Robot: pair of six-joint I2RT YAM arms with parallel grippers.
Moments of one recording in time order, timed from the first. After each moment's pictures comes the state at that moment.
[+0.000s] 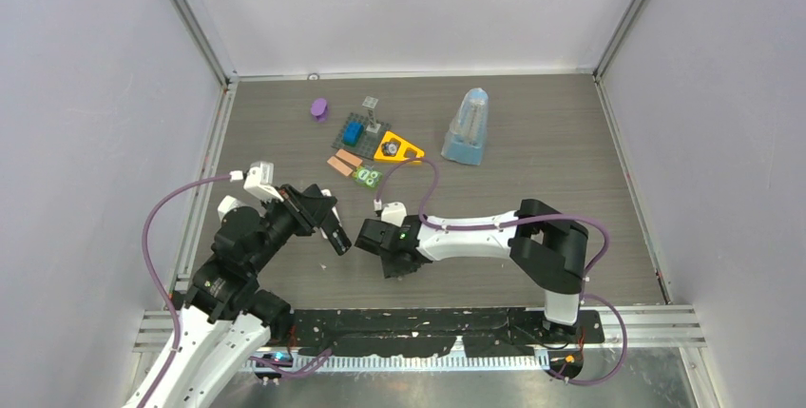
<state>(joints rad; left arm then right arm) -0.48 0.41 0.61 -0.39 0.03 -0.71 1.24 1.86 1.21 -0.62 0.25 0.95</state>
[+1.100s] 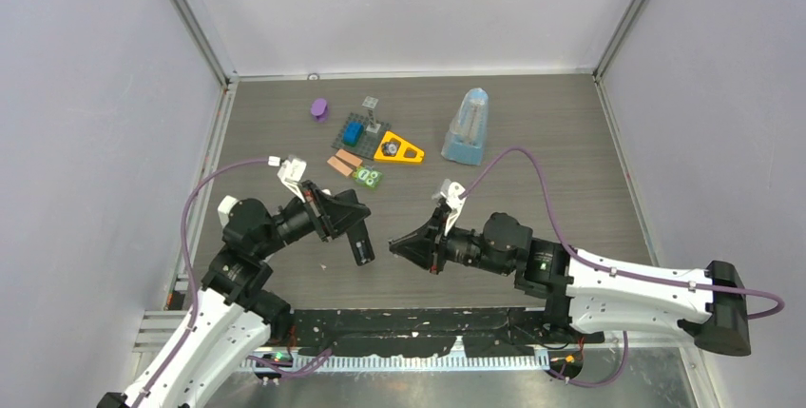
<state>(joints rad) -0.48 0.51 0.55 -0.09 0.48 -0.69 1.24 0.91 0.64 0.19 0.02 0.41</state>
